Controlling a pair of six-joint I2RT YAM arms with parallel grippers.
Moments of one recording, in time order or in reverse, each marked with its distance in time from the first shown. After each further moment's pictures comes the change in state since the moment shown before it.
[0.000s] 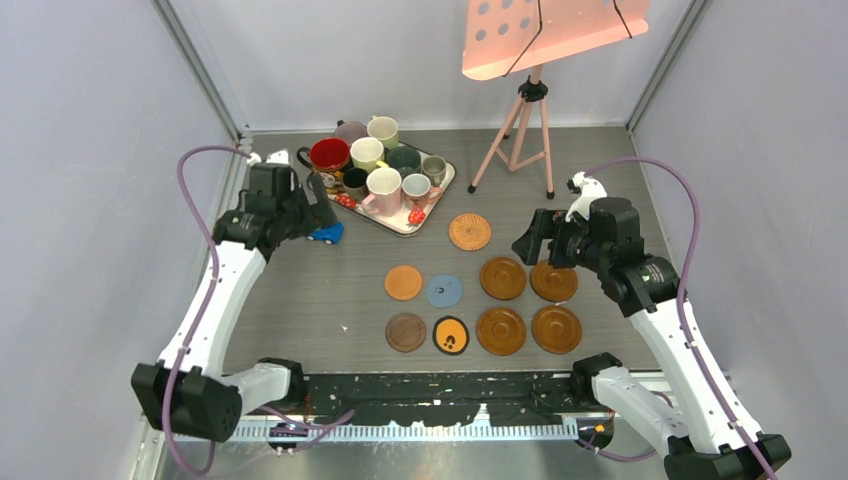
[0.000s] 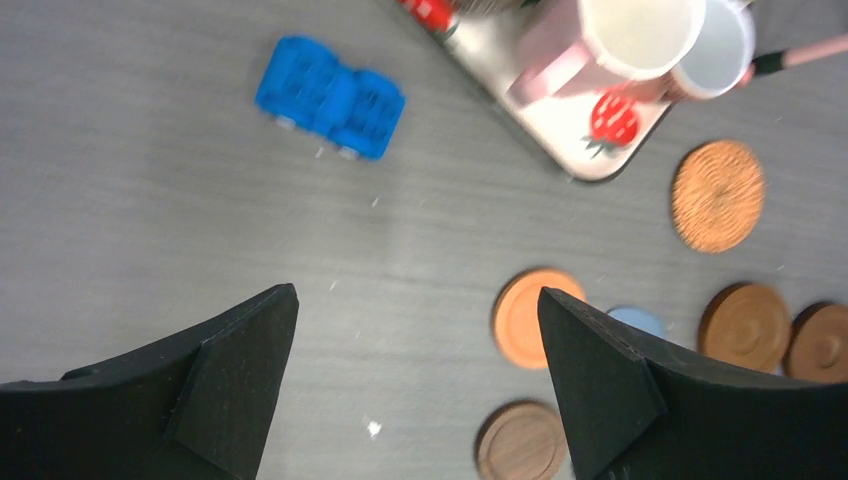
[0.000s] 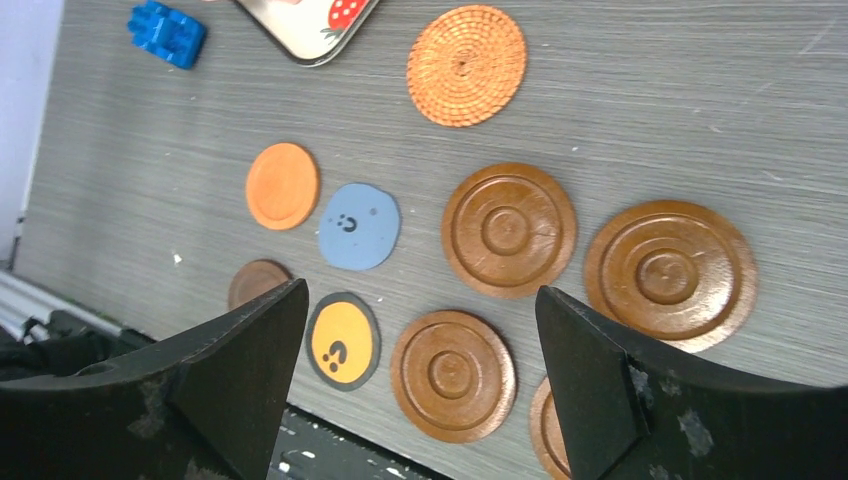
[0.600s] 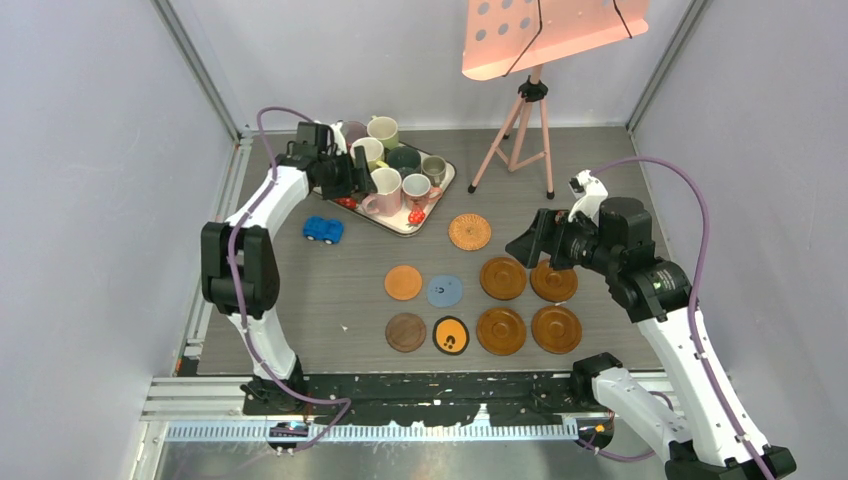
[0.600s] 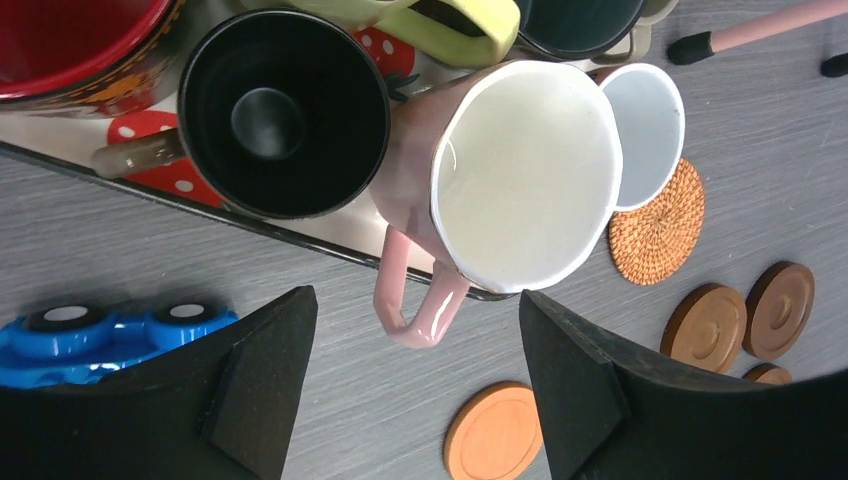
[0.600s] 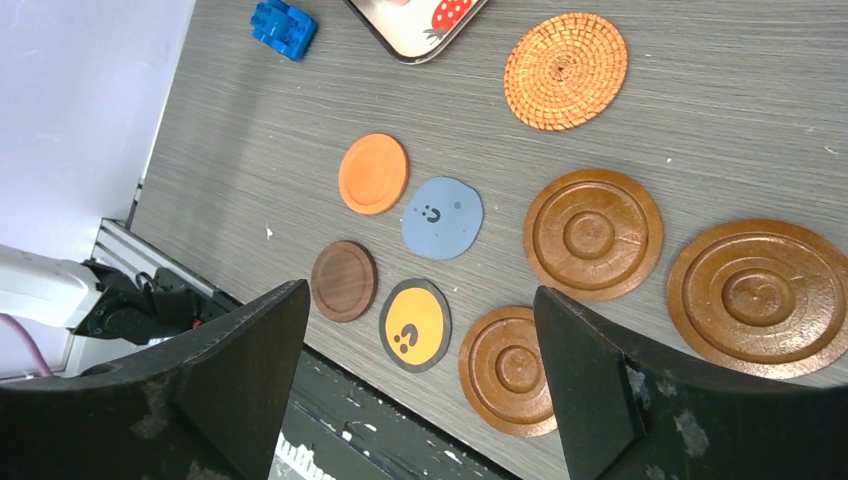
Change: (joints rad) left arm 0.024 0.687 0.335 0.289 0.396 0.128; right arm 0.001 -0.036 0.044 -0.017 -0.160 0.050
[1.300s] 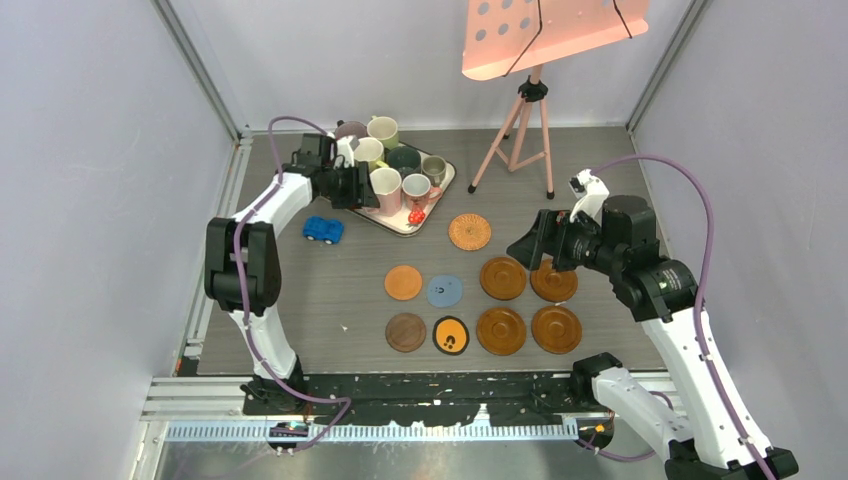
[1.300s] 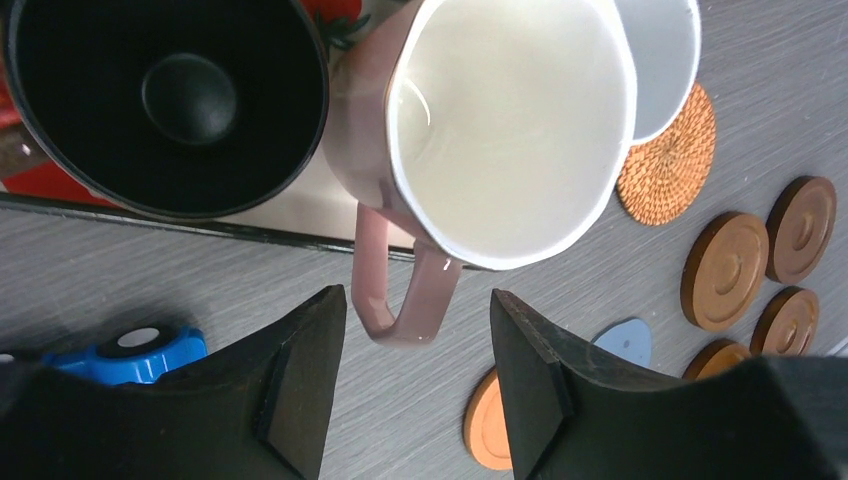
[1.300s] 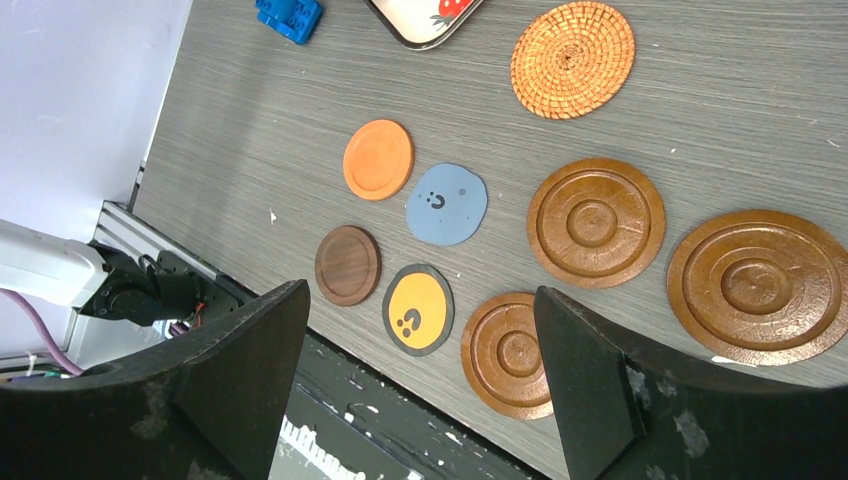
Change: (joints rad) left arm 0.000 0.044 -0.056 0.055 0.142 0.119; right arm 0.000 0.010 0.055 -0.061 -0.024 -0.018
